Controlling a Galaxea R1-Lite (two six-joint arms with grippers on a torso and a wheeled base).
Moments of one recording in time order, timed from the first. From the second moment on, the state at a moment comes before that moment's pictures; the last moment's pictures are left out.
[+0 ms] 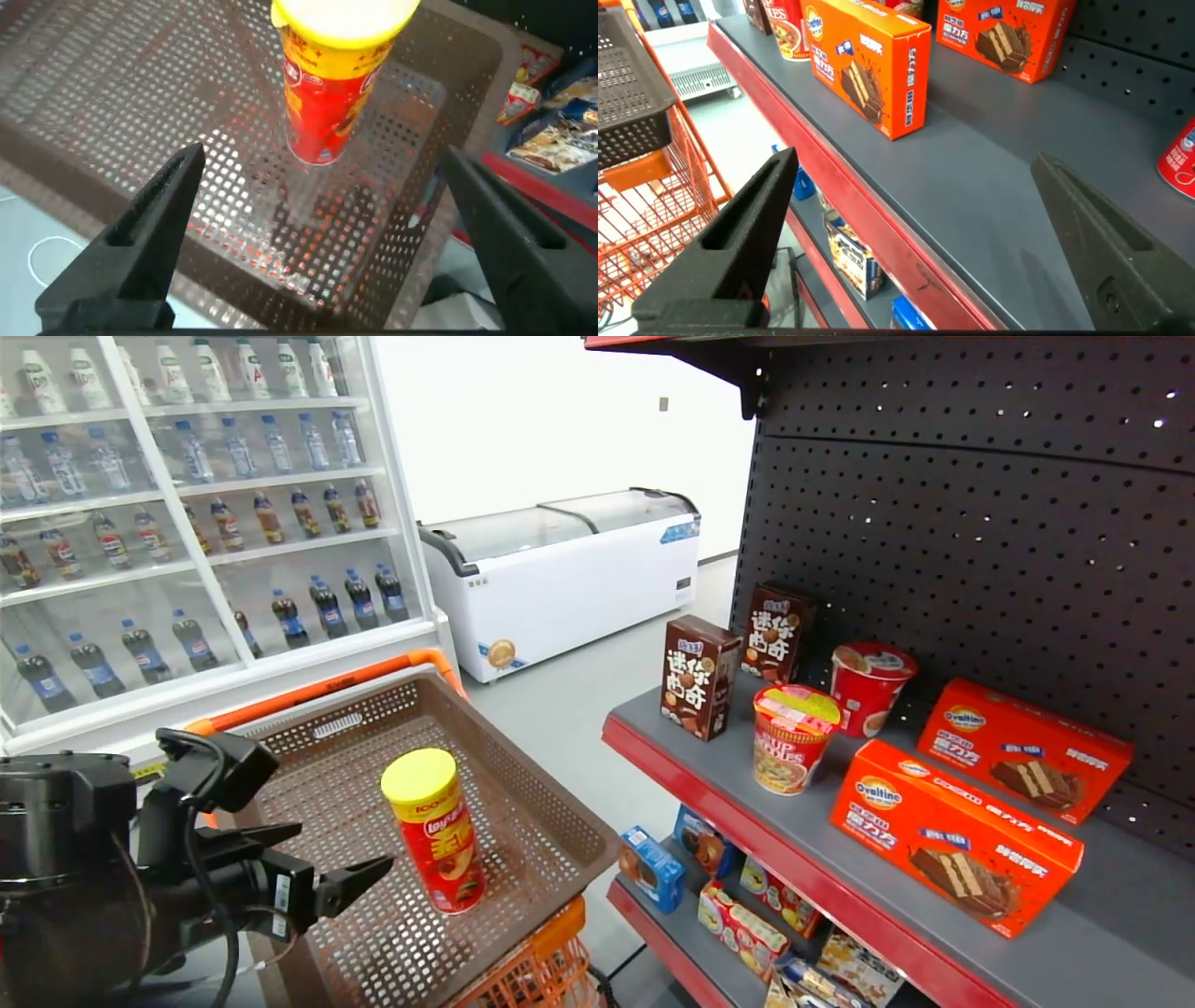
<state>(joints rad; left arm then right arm) -0.09 1.45 -0.38 -0.54 -0.17 0.08 0.00 0.00 0.00 -0.01 0.04 0.00</state>
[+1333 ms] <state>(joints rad) -0.18 2.07 -0.50 -1.09 -0.12 0.08 0.00 0.00 0.00 -0.01 0.04 -0.01</state>
